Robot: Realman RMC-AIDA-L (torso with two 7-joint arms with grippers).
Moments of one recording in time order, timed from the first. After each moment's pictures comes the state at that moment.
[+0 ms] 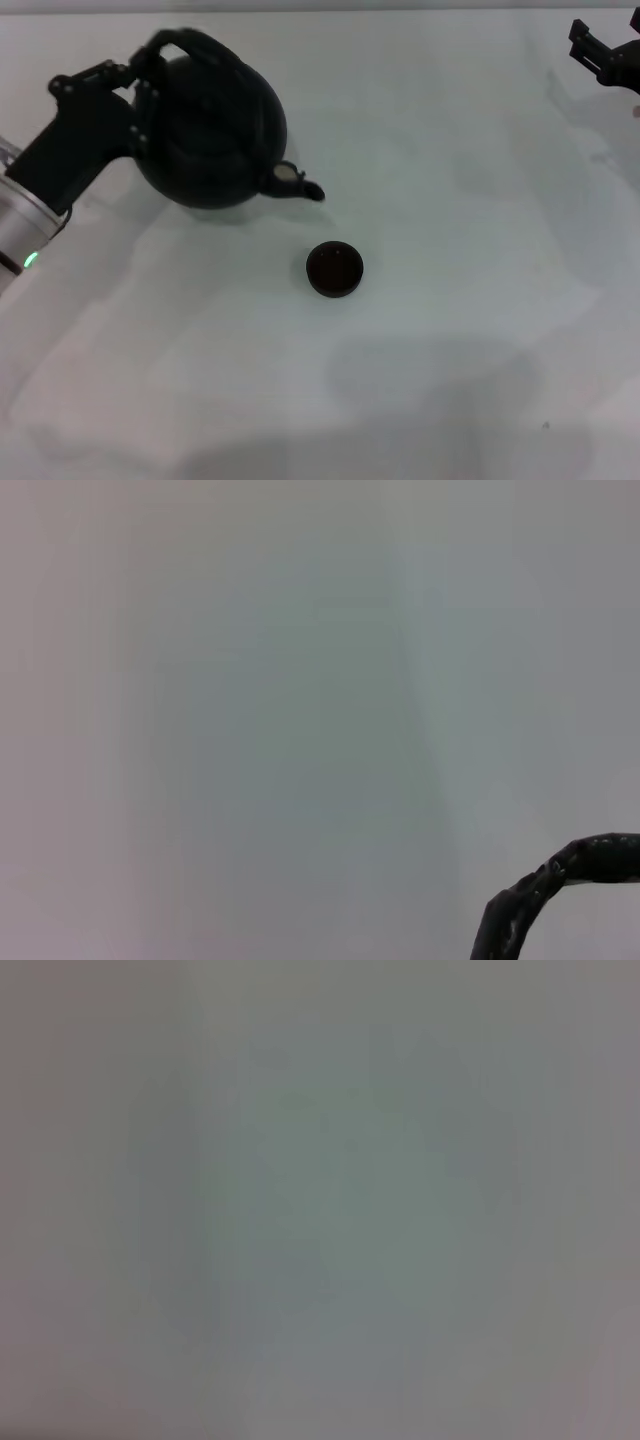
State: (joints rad) left arm -0.43 -2.09 1.26 0.11 0.66 1.37 -0.31; right arm 0.52 2.03 -1.19 -0.18 2.61 0.84 -2.60
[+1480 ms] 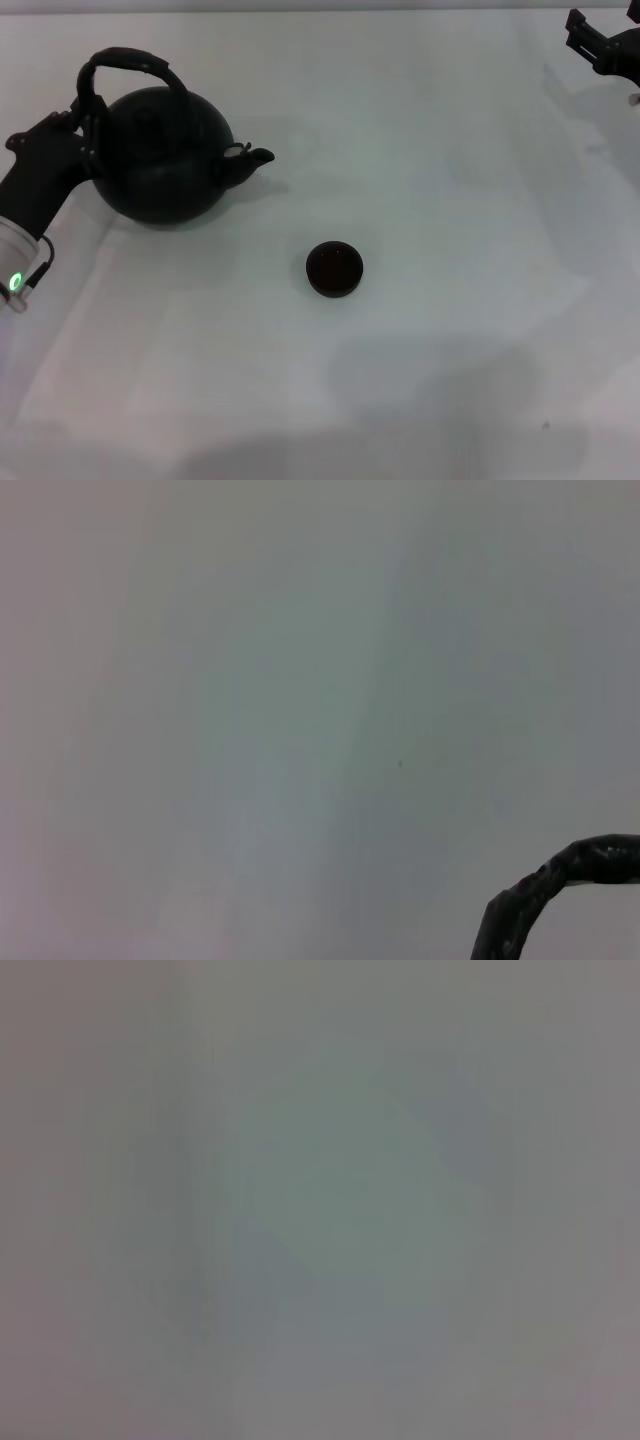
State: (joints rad) left arm -0.45 -2.11 1.26 -0.06 0.42 1.26 -0.49; right arm 0.54 2.03 -1.18 -0.18 2.61 0.82 -2.60
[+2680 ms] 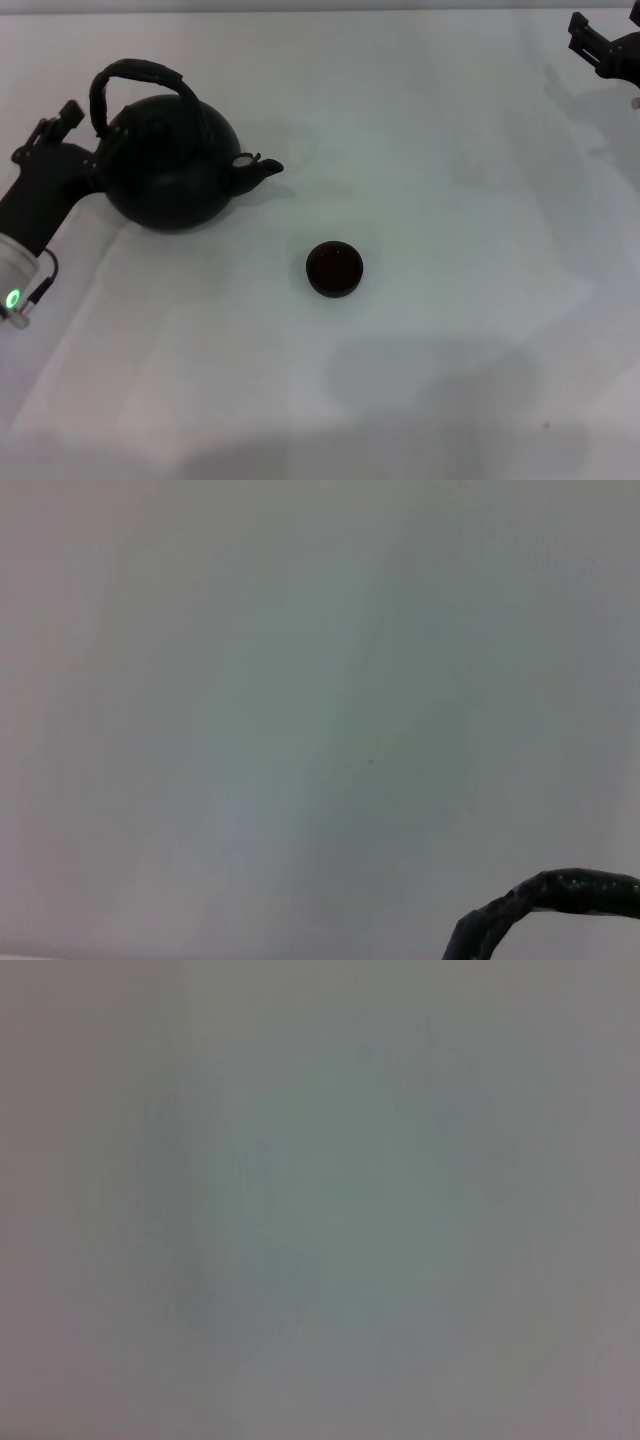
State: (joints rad) left arm -0.42 -2.11 1.26 -0.06 0.48 1.31 -0.55; right arm 0.54 2.03 -1.18 -0.18 2.61 0.83 -2.60
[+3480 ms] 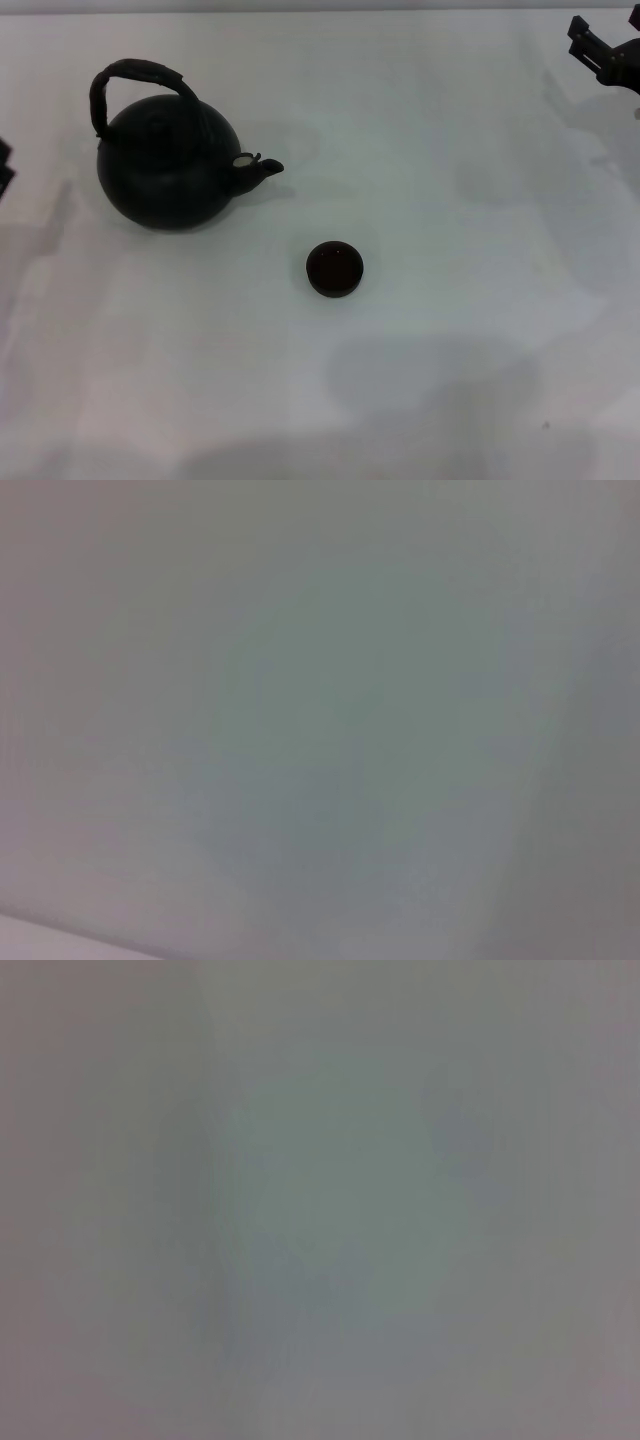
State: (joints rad) left arm -0.25 -2.09 1.21 -0.05 0.35 1.45 -0.58; right arm 0.51 2.03 -1.18 -0.15 2.61 0.92 -2.60
